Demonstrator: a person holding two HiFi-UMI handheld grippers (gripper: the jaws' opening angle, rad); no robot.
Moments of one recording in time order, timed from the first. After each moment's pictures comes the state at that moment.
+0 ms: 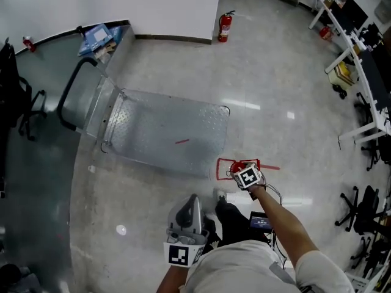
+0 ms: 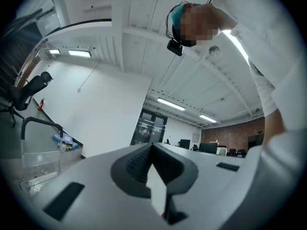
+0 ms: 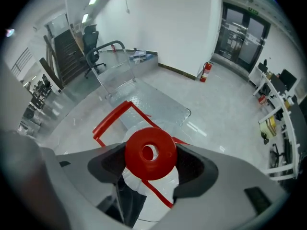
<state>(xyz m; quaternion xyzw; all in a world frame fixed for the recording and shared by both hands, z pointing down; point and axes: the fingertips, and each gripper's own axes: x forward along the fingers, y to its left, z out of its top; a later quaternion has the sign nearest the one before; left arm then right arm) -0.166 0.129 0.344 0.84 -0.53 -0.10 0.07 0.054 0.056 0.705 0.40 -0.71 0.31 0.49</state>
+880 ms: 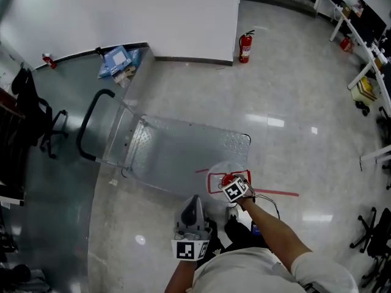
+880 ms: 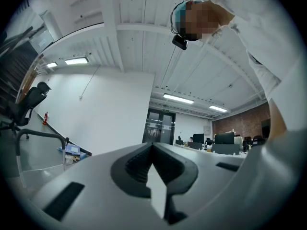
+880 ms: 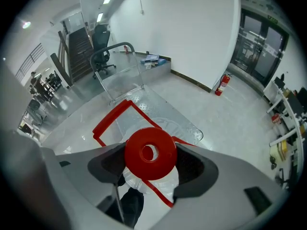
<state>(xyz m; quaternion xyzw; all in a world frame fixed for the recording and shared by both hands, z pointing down) -0.173 -0.044 0.361 0.81 -0.59 -0.06 0.03 -0.053 -0.103 0.728 0.34 -0.76 0.26 0.49</state>
